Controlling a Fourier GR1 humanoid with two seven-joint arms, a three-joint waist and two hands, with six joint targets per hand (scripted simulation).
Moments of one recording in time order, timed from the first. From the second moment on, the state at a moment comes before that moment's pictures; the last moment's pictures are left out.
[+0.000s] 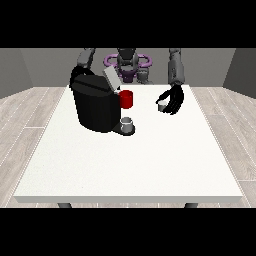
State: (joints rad) left arm -0.53 0.32 0.03 -0.68 -0.54 0.10 -0.18; right arm -0.21 -0.04 -0.04 -1.38 0.00 -0.16 -0.04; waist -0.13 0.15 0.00
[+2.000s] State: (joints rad) left arm -0.92 0.42 0.07 -0.70 -0.62 -0.12 -0.20; right arm -0.26 -0.04 -0.06 -1.29 -0.05 -0.11 -0.09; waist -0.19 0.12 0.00
